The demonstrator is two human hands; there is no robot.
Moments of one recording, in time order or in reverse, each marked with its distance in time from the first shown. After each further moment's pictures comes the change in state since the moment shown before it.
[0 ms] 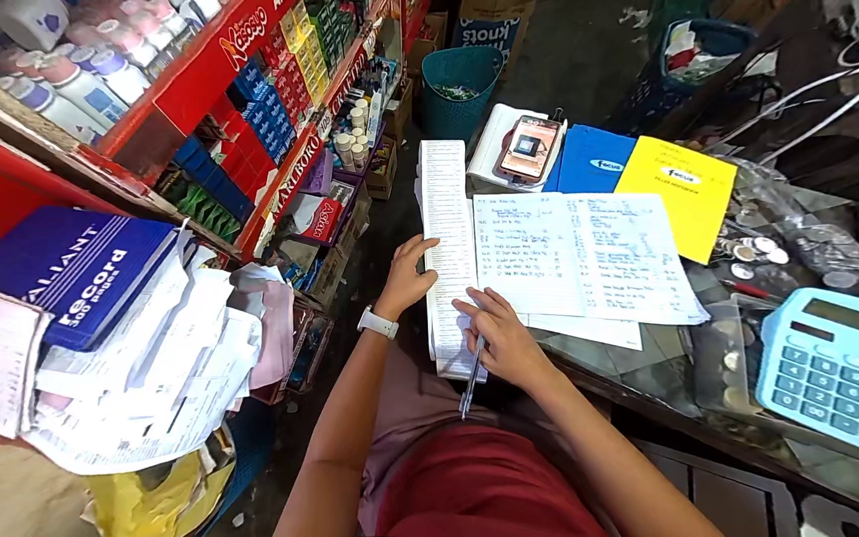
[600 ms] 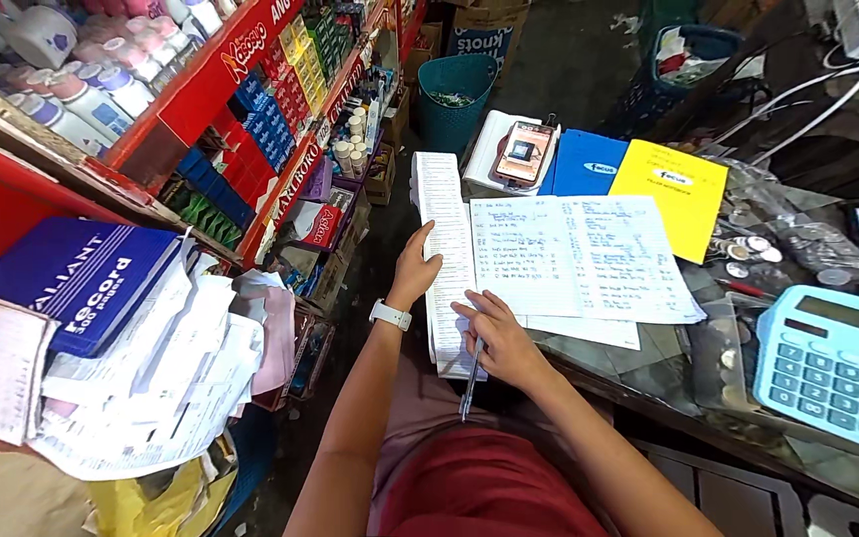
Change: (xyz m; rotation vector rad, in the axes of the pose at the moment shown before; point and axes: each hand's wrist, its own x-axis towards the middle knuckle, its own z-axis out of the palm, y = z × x) left_hand 0.021 0.007 0.015 -0.220 0.054 -0.073; right_hand 0.001 -0.001 0.003 -0.023 0.003 -0.002
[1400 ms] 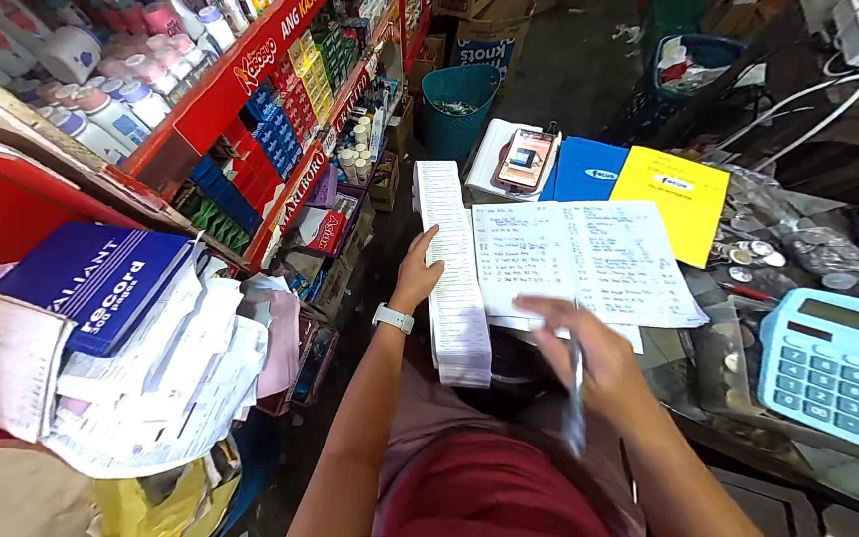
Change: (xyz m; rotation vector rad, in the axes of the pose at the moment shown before) left_hand 0.002 -0.003 0.000 -0.029 -0.002 0.023; right_hand 0.012 -0.042 -0.107 0.135 0.187 0.108
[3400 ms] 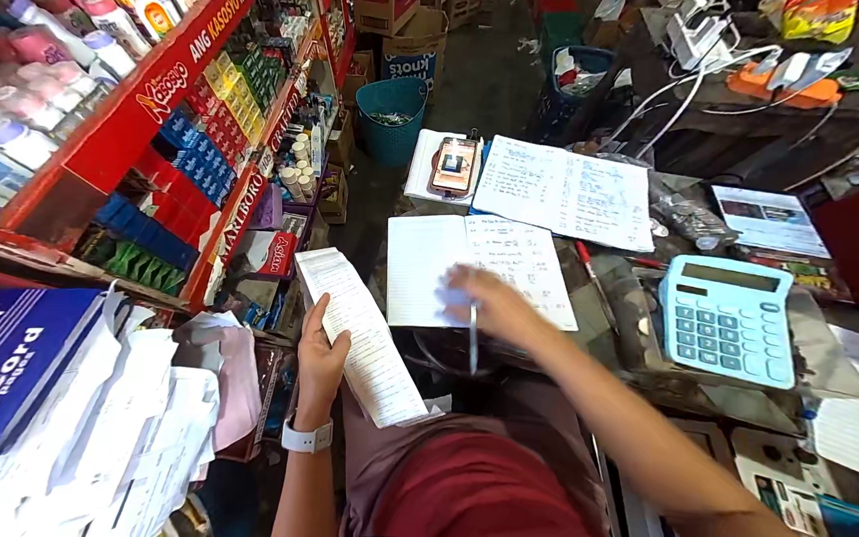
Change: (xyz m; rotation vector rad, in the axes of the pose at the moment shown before) left_hand -0.117 0.023 -0.057 -0.211 0.240 0.025; right_hand 0.020 0.076 0.030 -0.136 -0.352 0.240
